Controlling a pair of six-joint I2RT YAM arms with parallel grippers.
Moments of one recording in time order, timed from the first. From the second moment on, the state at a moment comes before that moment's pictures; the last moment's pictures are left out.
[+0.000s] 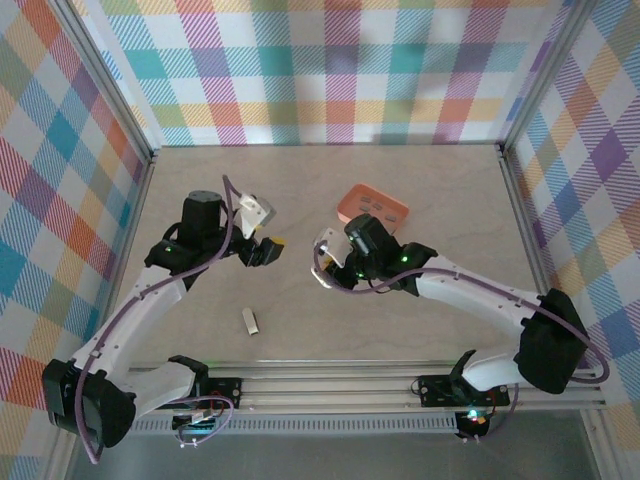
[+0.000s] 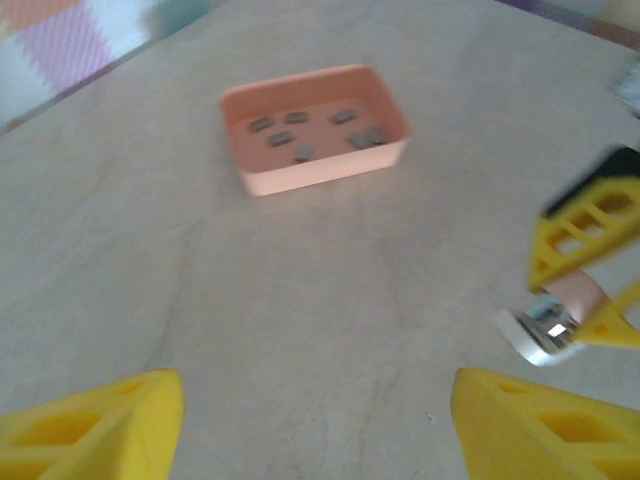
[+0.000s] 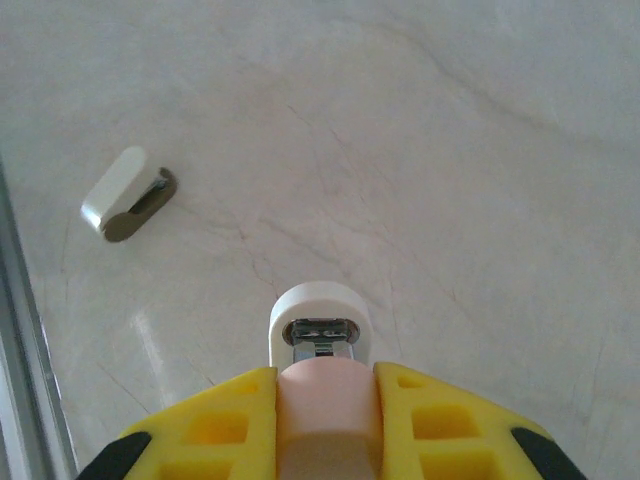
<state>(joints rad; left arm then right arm) -0.33 1.10 0.97 -0.49 0.51 0.39 0.85 1.36 1.01 -0.40 -0.24 -0.21</state>
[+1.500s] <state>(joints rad) -0.48 1.13 0.91 -0.61 0.69 0.88 0.83 1.35 1.04 -0.29 -0.52 -0.52</state>
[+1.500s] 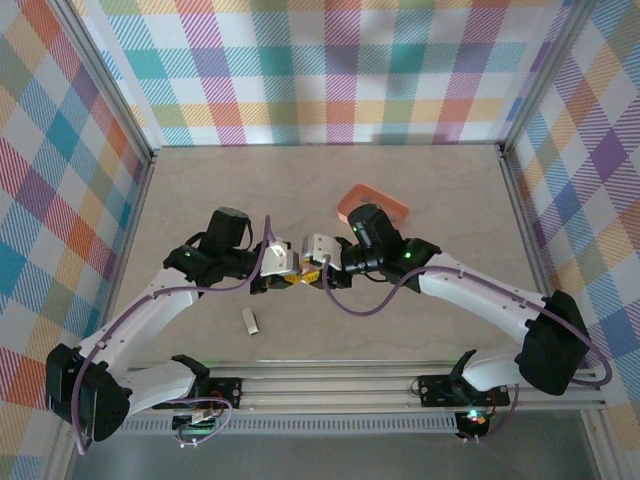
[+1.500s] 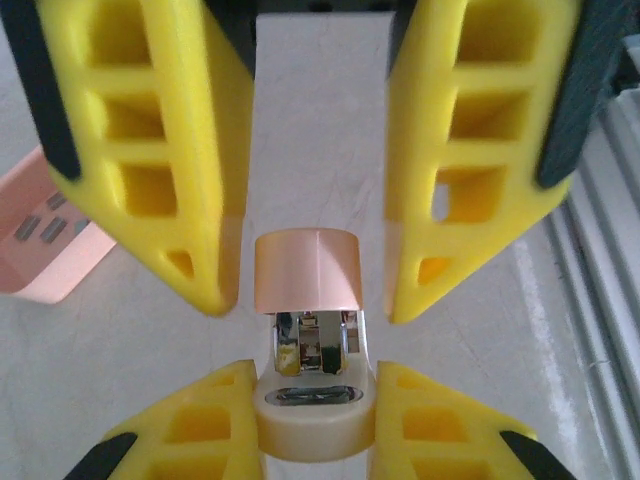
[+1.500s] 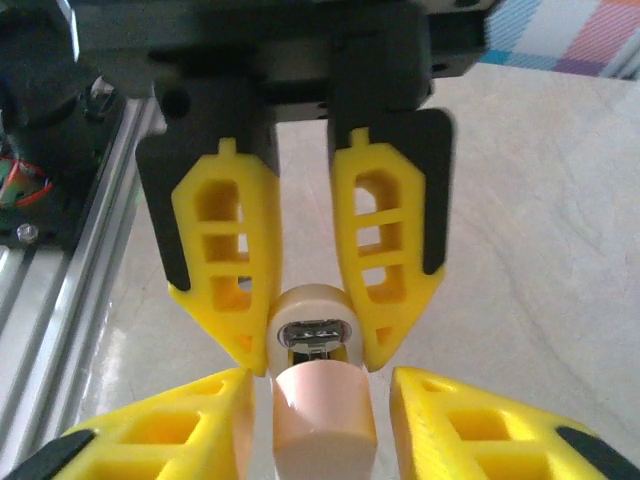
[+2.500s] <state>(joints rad) -0.48 1.11 0.77 -0.39 0.42 0.81 0.83 1.32 0.96 -0.26 -0.24 0.51</state>
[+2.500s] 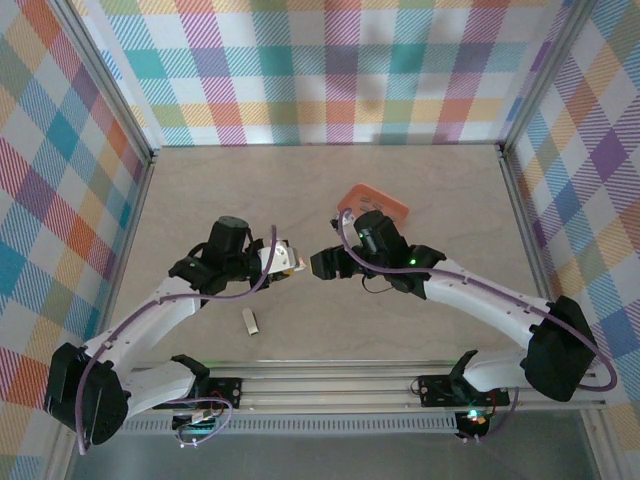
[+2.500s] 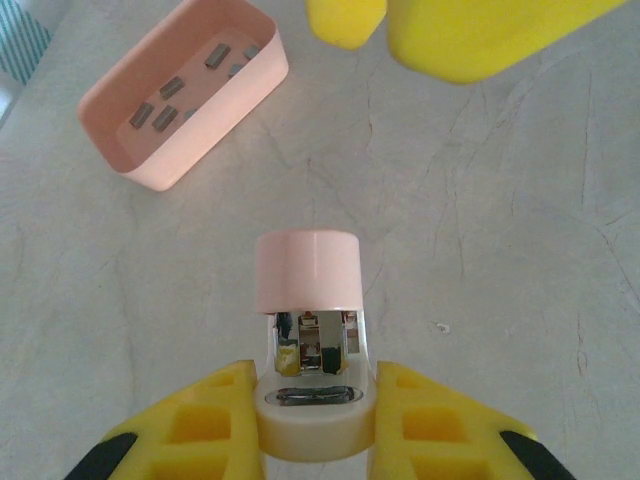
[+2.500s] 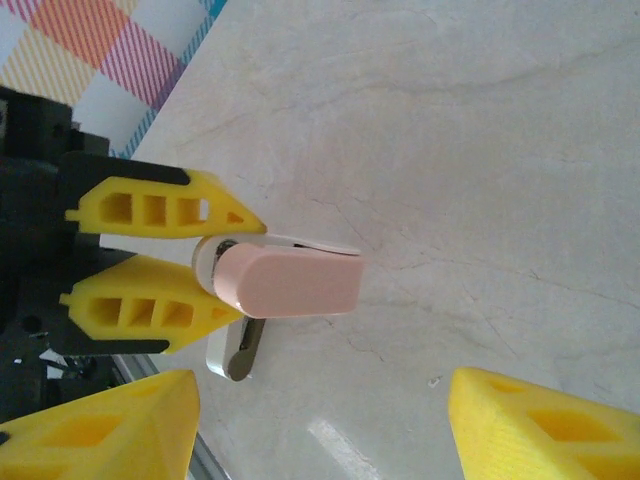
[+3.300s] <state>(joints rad) -0.48 1.06 0.74 -0.38 0.41 0.81 0.83 1.35 1.02 -0.28 -0.31 0.71</state>
